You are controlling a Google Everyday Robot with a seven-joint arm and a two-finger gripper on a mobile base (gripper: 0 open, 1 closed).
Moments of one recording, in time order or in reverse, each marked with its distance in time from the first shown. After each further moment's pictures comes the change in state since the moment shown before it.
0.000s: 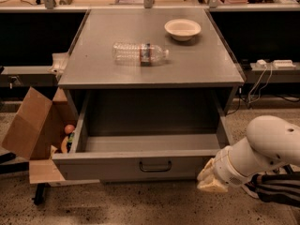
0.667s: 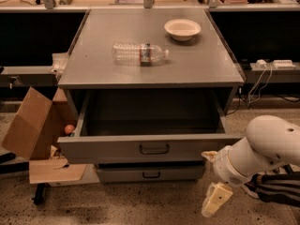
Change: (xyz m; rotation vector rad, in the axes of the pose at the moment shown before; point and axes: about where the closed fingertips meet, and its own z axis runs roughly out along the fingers) arm 0.000 0.000 0.000 0.000 0.000 -0.001
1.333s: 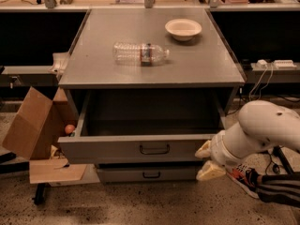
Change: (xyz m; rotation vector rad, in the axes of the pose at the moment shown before) arm -0.008 -0.049 -0.006 0.058 0.035 -0.115
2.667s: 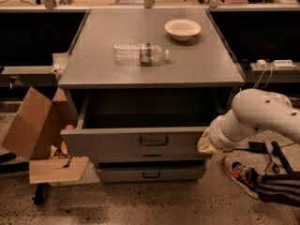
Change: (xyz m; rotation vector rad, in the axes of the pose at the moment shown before) arm 0.006 -0.068 0.001 0.105 0.066 -0.100
